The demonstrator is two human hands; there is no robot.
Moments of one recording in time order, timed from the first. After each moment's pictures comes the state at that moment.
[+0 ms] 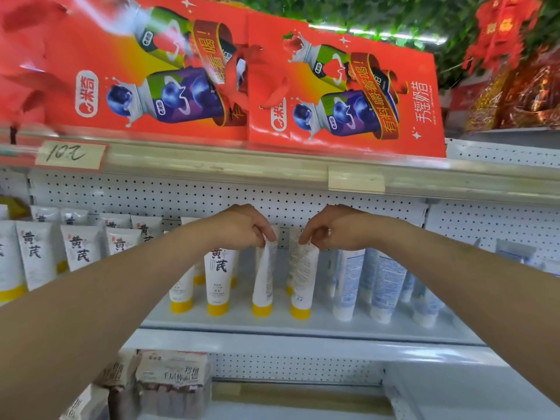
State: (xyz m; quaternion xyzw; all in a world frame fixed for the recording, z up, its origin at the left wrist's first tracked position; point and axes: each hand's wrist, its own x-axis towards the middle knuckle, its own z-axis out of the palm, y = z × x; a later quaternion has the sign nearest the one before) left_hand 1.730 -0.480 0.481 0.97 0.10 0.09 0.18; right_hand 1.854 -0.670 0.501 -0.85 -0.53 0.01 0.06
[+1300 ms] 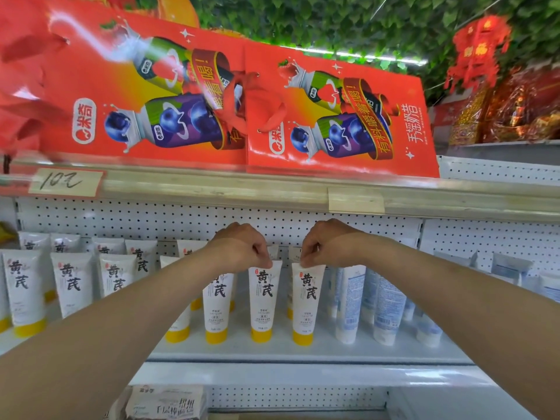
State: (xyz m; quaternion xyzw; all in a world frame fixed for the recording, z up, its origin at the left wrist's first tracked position) left_hand 1.748 -0.469 0.472 0.97 0.12 0.14 0.15; right_hand 1.851 -0.652 0.502 -0.87 -0.48 -0.01 0.08
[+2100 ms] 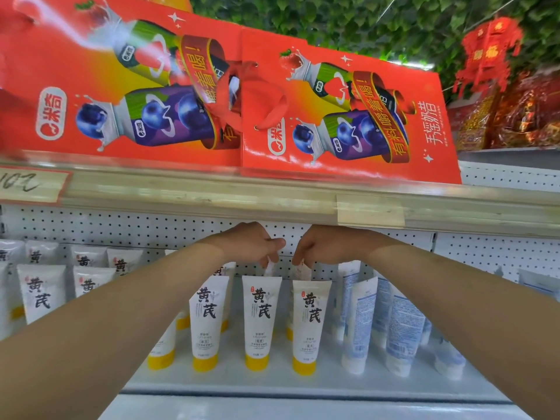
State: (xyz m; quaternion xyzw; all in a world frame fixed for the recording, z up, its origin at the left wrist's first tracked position) left_hand 1.796 -0.459 0.487 0.96 0.12 0.08 0.24; right_hand 1.900 -0.617 0.505 -0.87 -0.48 0.09 0.10
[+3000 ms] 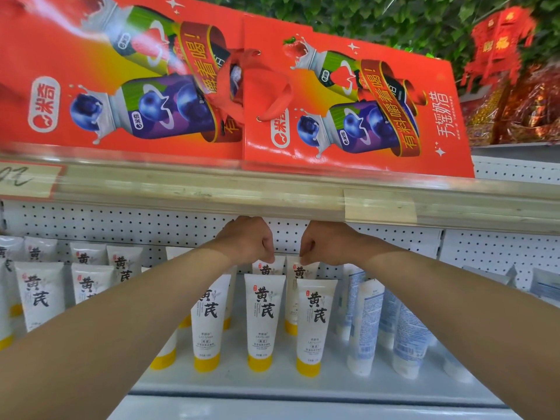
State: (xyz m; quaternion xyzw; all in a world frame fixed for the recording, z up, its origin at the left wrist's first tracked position) left_hand 1.810 -0.443 0.474 0.97 0.11 0.17 0.15; right_hand 1.915 -0.604 0.491 -0.89 -0.46 -0.03 0.05
